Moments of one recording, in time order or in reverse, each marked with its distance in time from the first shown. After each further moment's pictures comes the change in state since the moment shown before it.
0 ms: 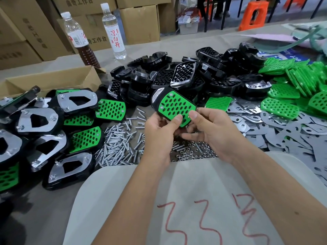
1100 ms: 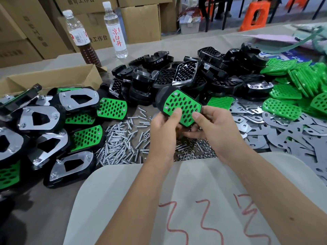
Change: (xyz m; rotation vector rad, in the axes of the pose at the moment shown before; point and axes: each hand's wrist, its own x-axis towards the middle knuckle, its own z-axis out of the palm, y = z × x) left_hand 0.001 -0.005 0.003 0.024 0.004 0.016; right_hand 0.000 0.003 0.006 -0.168 0.209 -0.074
